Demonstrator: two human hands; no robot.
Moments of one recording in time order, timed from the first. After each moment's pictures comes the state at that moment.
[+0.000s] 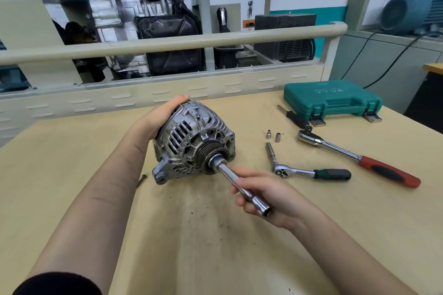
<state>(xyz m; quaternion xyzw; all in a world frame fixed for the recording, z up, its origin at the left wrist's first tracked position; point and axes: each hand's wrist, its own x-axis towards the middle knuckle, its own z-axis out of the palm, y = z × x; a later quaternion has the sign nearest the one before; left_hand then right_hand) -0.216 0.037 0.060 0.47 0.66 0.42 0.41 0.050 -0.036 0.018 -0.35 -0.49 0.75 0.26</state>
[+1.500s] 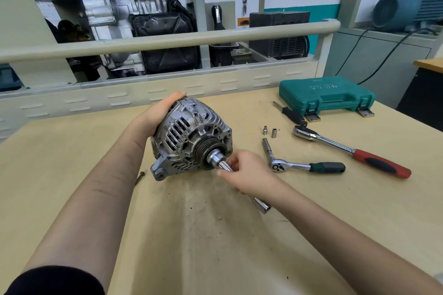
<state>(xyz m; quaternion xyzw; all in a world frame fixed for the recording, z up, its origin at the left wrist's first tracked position) -0.208 0.032 0.064 0.46 0.65 0.42 0.43 0.023 -0.011 0.015 -0.44 -0.80 0.35 0.20</state>
